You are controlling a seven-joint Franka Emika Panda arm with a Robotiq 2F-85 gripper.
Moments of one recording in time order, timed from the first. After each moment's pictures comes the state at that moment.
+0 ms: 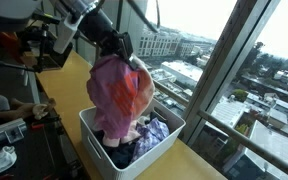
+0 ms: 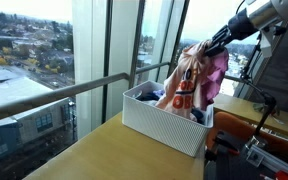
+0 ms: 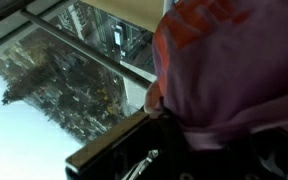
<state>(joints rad) -0.13 -0.42 -0.06 -2.61 -1.33 2.81 0.67</state>
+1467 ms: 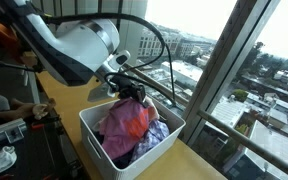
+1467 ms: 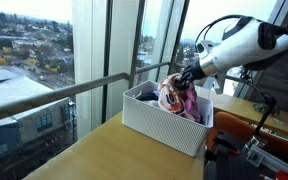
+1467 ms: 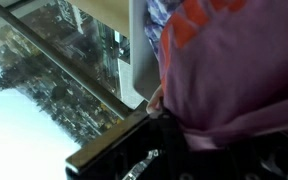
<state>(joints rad) -0.16 0.12 -0.03 -2.31 -2.08 2.80 1.38</state>
